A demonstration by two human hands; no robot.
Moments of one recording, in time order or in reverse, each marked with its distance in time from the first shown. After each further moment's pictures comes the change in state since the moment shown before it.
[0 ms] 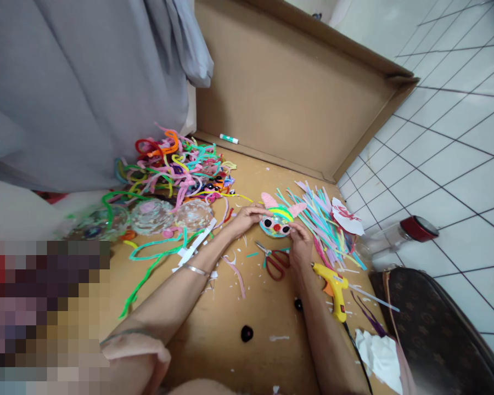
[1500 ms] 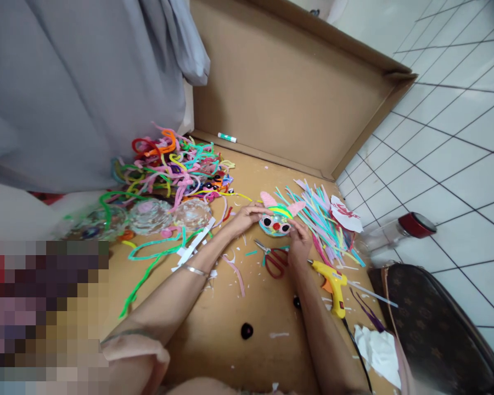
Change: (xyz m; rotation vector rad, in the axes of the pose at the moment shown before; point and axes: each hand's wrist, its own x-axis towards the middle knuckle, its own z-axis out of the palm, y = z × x) left_hand -0.002 0.000 -0.002 0.092 -0.064 0.054; right_hand -0.009 -0.008 0.003 -0.141 0.056 -0.160
